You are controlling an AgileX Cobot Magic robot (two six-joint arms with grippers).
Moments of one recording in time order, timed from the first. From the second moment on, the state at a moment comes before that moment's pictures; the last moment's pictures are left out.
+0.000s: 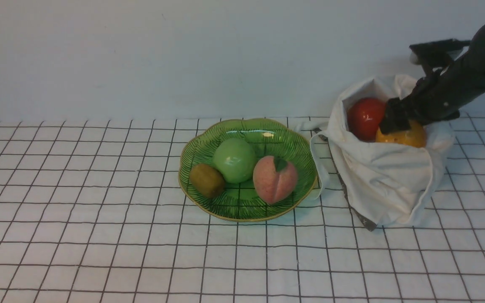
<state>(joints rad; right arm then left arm) 0.01 2.06 -1.67 0.27 0.82 -0.43 -0.02 -0.01 0.03 0.14 0.38 -0.08</state>
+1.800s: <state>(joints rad) 0.35 1.86 -1.66 0.62 0.75 -0.66 -0.02 -0.01 0.03 0.14 0.38 -0.08</state>
